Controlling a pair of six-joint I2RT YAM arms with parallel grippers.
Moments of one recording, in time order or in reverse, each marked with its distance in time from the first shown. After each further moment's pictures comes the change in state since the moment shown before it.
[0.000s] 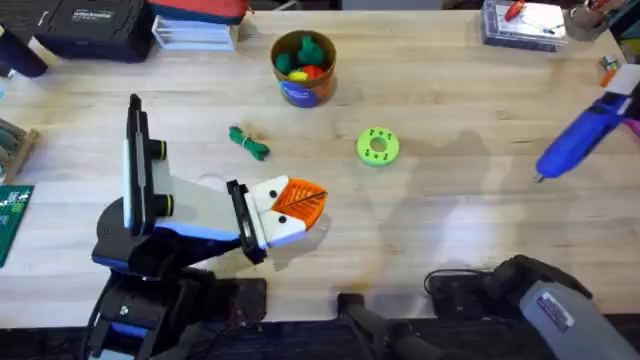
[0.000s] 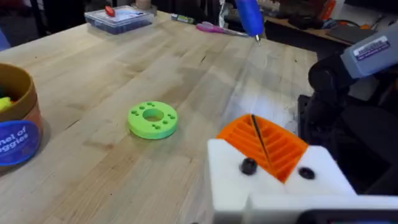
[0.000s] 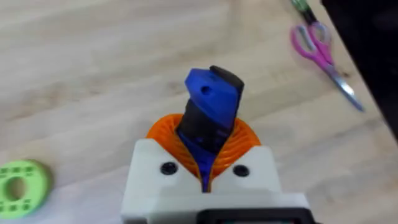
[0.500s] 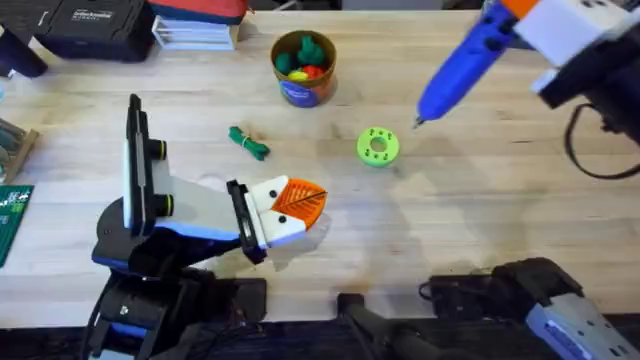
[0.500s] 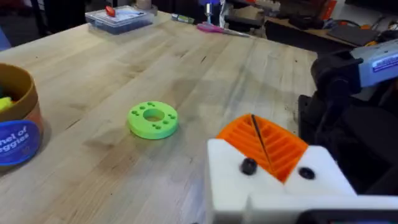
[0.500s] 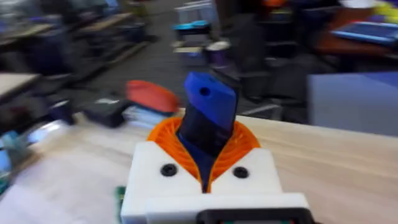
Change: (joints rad) left arm 0.000 0.000 0.000 0.000 -0.002 0.000; right arm 0.612 -0.286 -0.288 0.723 -0.291 0.343
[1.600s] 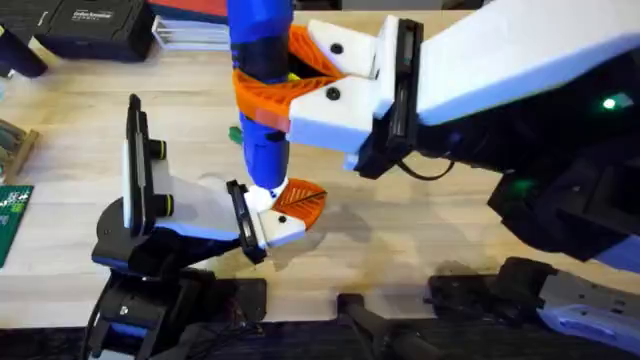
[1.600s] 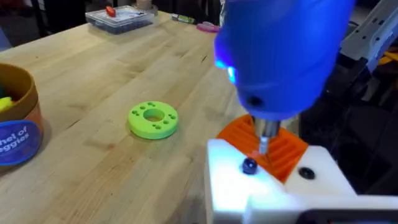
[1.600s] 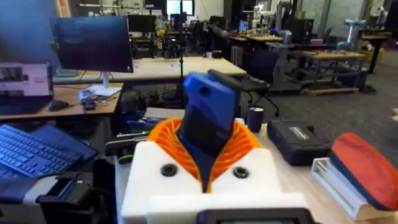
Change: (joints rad) left arm 0.000 0.000 0.000 0.000 -0.001 0.000; right arm 0.726 0.441 -0.012 0.677 -0.135 -0.129
